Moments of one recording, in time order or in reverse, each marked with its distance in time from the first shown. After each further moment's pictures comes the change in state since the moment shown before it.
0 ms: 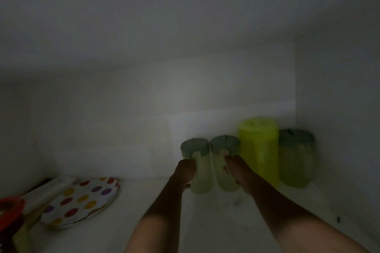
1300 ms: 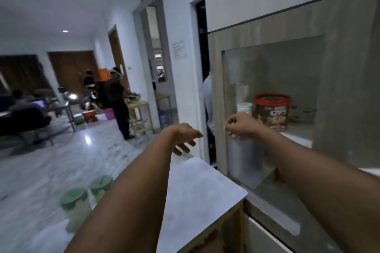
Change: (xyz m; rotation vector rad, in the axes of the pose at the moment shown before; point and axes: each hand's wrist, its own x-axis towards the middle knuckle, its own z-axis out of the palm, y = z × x) left_hand -0.640 -0.254 -0.507 0.335 0.449 -0.337; right_hand -0.620 -0.058 0.376 -0.430 -0.874 -0.697
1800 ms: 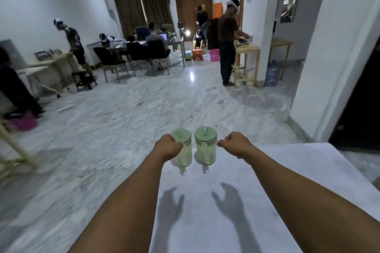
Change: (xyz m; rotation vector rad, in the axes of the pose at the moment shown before) left_hand 0.013 -0.419 -0.130 -0.211 0.624 -0.655; right_hand 0.127 -0.116 0.465 0.014 -0.650 -0.100
